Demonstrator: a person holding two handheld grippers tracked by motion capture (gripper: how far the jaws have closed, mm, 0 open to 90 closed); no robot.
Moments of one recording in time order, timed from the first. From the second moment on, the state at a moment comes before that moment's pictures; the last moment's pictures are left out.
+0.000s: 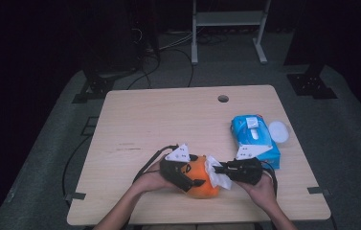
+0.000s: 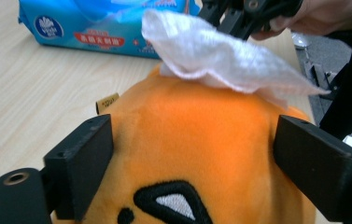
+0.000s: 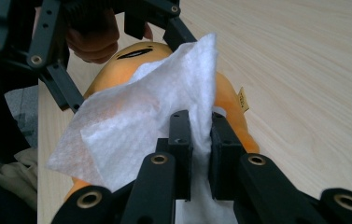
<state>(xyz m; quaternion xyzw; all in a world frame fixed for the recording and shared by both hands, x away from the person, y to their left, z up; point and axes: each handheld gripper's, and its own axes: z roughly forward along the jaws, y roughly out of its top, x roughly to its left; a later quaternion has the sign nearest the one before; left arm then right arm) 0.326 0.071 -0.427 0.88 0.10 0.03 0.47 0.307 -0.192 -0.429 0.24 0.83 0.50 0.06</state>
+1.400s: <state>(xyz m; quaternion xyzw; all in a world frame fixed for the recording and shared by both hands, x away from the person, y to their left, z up) 0.382 0.099 -0.386 0.84 0.17 0.15 0.49 0.306 -0.239 -0.407 0.29 0.77 0.56 0.08</state>
